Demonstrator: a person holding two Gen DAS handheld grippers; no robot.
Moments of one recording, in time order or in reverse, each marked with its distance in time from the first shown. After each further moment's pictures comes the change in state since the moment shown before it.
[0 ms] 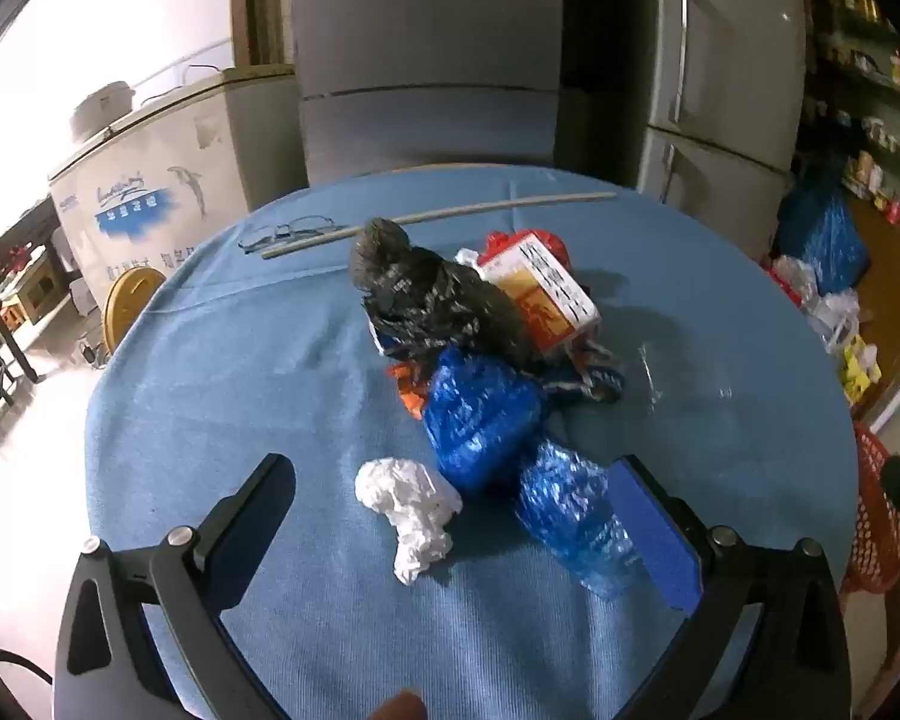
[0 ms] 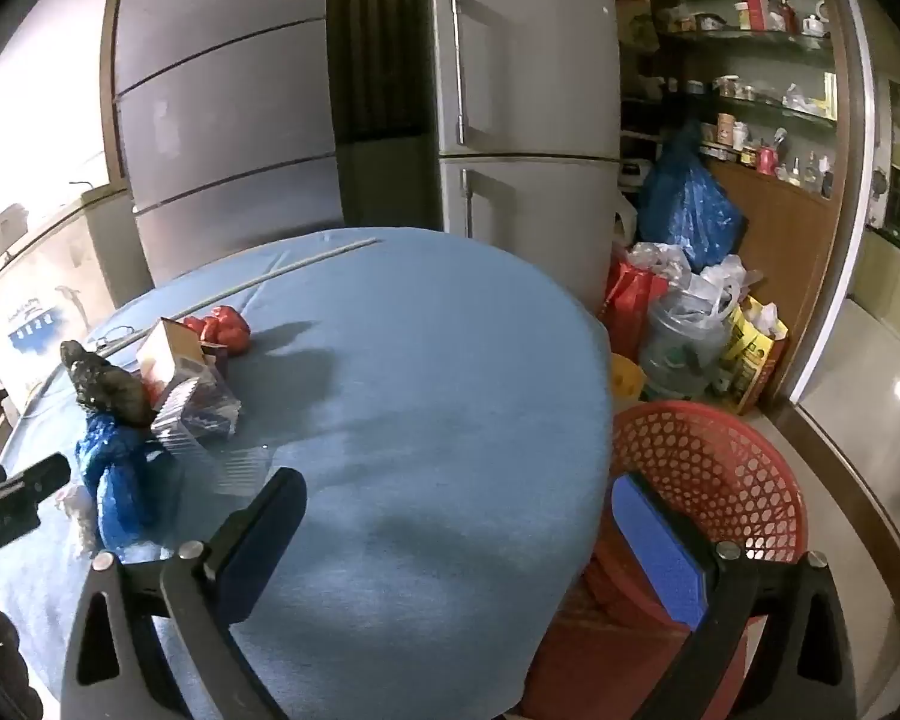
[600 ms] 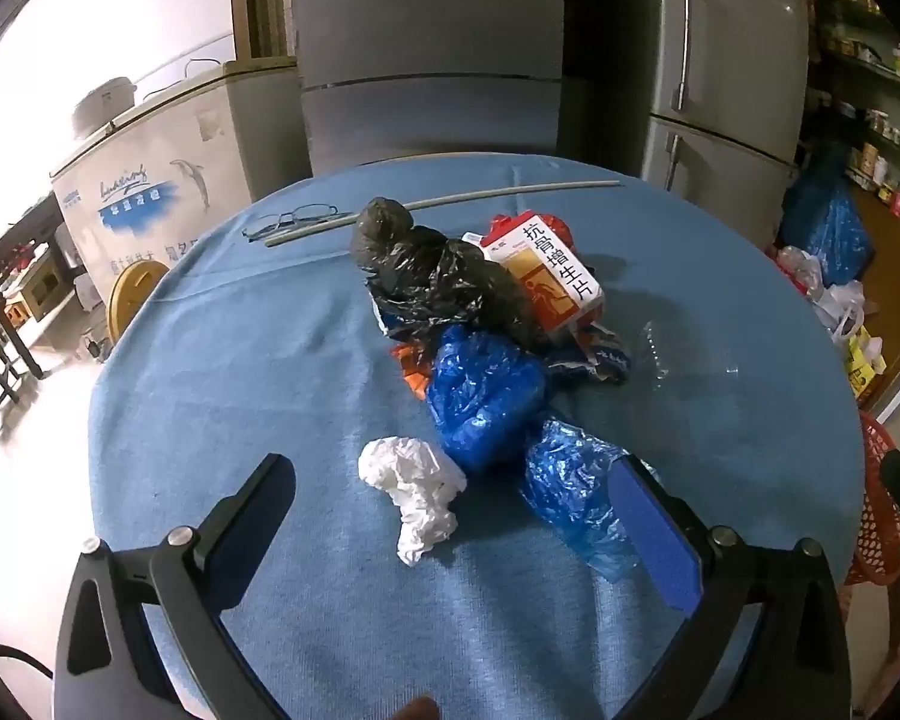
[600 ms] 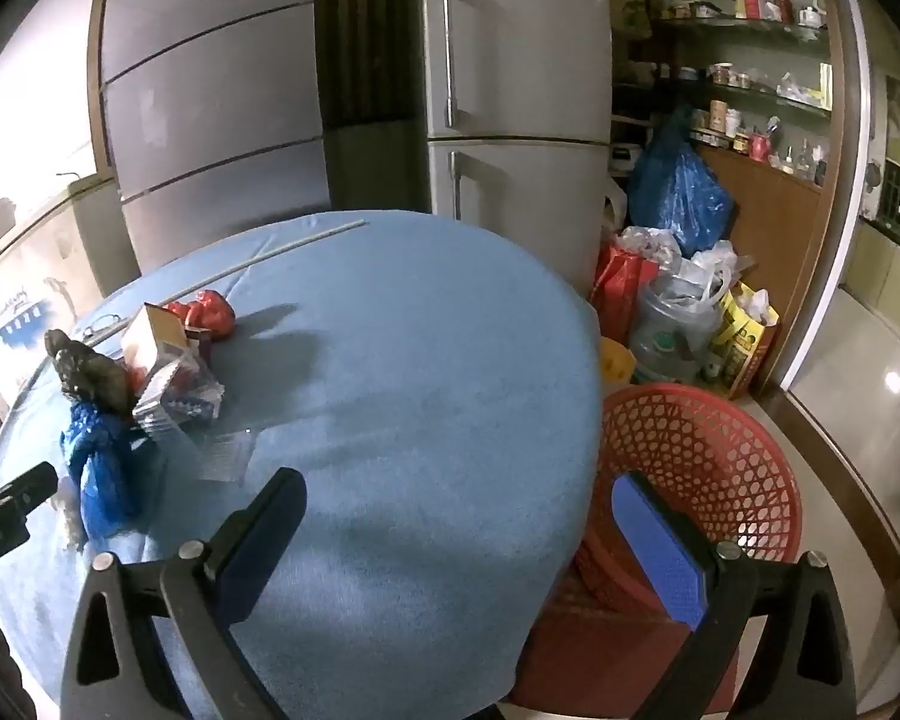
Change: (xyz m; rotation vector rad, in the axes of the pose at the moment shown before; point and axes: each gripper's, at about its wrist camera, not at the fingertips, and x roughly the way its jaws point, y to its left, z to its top) left arm -0.005 0.002 -0.008 -0.018 0.006 0.001; right arm 0.006 -0.007 -0.006 0.009 0.050 -0.018
